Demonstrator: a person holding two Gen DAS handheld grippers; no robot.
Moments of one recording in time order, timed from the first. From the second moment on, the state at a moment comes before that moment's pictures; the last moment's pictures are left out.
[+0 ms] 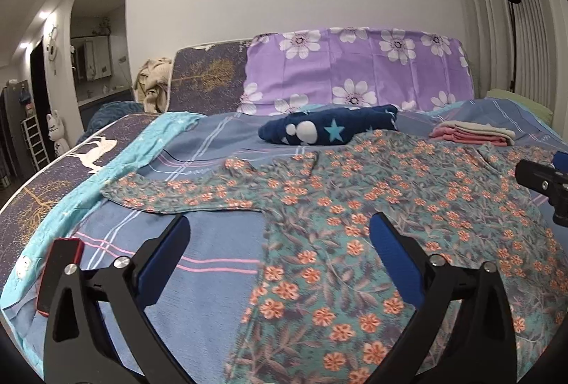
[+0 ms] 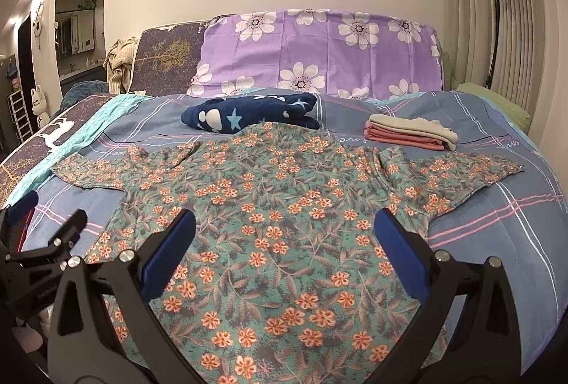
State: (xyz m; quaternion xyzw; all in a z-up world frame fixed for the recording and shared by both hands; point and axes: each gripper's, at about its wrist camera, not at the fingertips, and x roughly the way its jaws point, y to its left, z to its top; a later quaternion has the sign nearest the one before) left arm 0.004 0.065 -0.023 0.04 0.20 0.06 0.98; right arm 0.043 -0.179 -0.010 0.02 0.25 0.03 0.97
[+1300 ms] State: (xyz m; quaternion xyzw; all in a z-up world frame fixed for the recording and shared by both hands) left arm 0.098 0.292 -0.059 -0.19 0.34 0.09 0.92; right arm 0.098 -0.168 -0.034 0.01 0.33 0.06 0.94
